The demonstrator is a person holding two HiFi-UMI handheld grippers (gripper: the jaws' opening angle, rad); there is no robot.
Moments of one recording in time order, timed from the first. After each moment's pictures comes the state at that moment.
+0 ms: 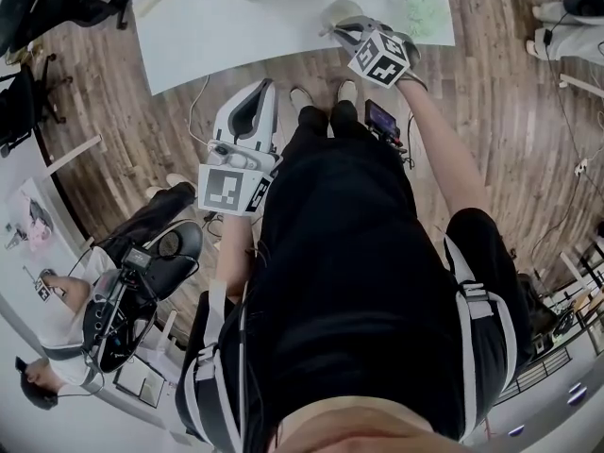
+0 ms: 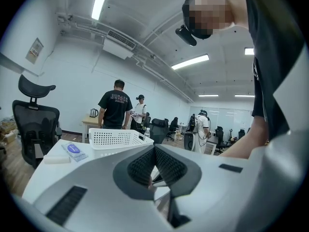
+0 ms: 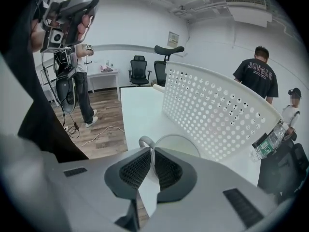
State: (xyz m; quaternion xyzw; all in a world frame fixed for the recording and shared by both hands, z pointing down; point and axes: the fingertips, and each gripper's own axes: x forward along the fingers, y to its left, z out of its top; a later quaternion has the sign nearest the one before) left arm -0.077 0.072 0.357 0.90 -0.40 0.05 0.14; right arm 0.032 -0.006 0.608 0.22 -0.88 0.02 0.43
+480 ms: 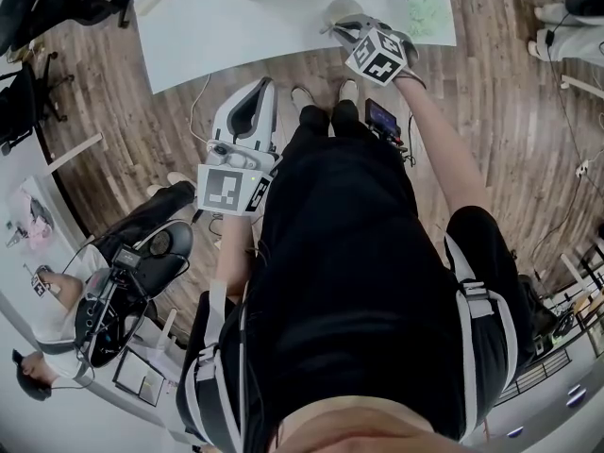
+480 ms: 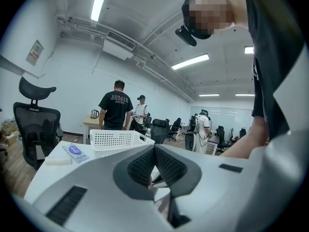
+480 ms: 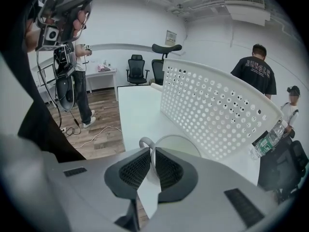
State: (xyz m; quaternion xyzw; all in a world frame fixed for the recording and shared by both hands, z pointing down) left arm -0.078 0.071 0.354 0.90 -0.41 0.05 0.13; right arm 0.030 -0.011 0.615 0.23 -0.87 0.03 0.43
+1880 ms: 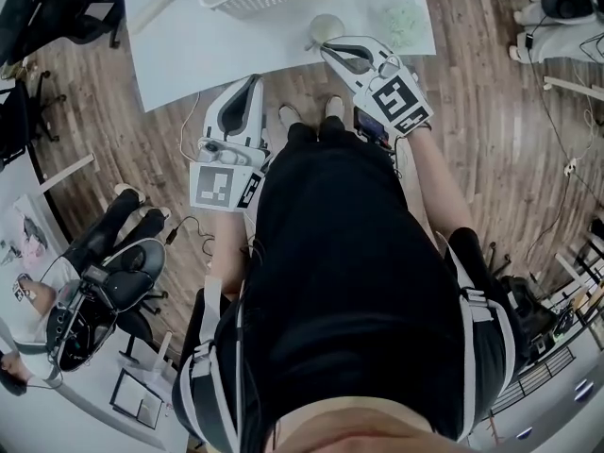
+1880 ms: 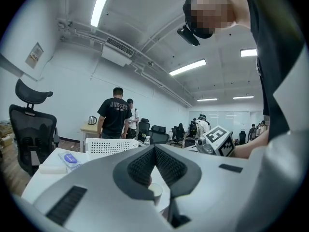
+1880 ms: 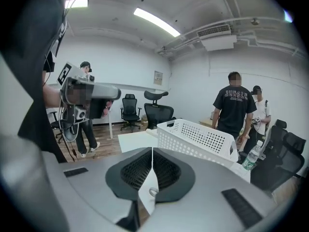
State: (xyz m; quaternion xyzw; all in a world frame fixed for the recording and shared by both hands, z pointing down) left arm -0.072 0.050 0.337 0.91 -0.40 0.02 0.11; right arm 0.022 0.020 0.430 0.30 -0.93 0.02 0.23
